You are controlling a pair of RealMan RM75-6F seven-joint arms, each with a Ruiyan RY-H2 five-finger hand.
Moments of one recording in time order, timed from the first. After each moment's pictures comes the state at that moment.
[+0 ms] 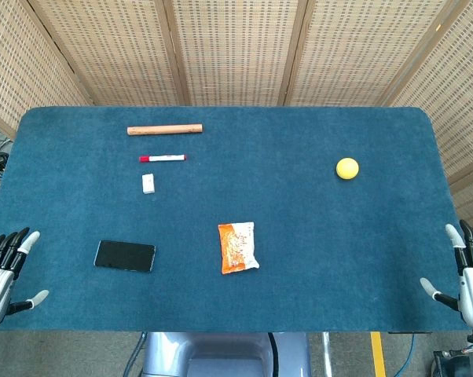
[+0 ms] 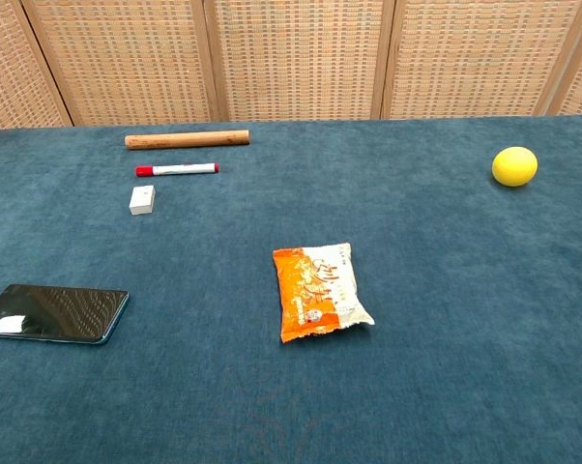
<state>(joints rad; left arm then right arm) -0.04 -1.13 0.04 -1.56 1.64 1.56 0.00 0.00 -1.16 0.10 -1.57 -1.53 1.64 0.04</state>
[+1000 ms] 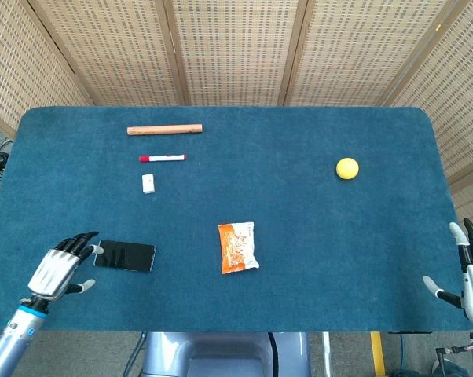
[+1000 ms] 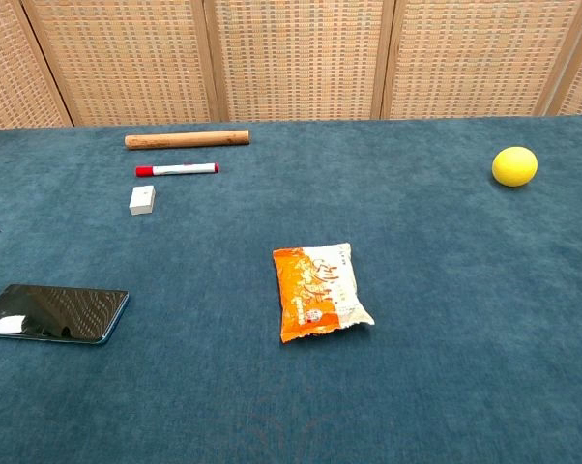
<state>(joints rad) -0.23 -1.44 0.03 -1.18 1.70 1.33 -0.05 0.00 -1.15 0.12 -1.56 -1.49 1.60 0.07</state>
